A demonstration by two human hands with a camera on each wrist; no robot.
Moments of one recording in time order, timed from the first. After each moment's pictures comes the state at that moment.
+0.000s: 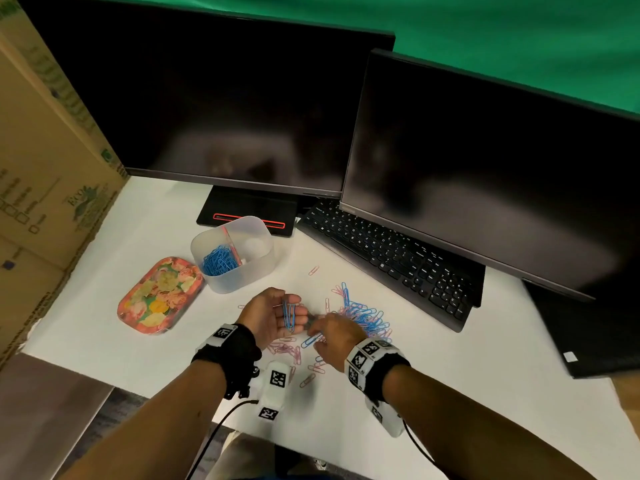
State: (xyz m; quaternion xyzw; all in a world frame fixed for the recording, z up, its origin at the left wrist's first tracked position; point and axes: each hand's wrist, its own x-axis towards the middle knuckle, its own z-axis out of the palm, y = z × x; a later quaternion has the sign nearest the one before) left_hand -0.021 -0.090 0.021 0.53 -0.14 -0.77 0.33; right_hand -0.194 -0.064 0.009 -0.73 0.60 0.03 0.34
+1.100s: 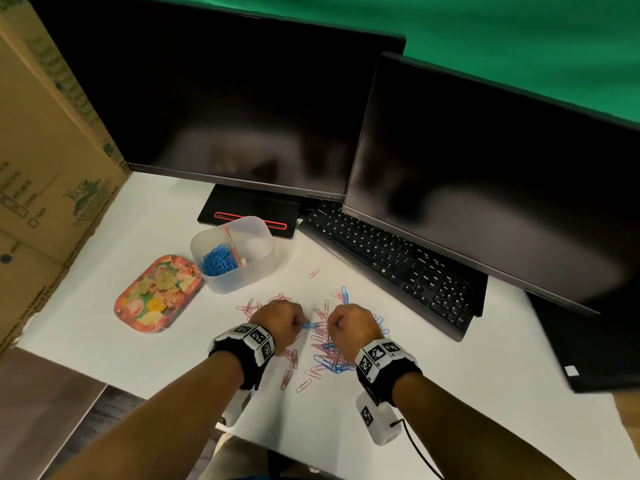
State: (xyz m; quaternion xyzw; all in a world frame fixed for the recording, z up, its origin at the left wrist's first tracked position) left_hand -0.034 -0.097 -0.002 0.60 -0.73 -0.32 0.01; right_hand -0.211 -0.081 0.013 -0.62 0.71 -0.06 0.33
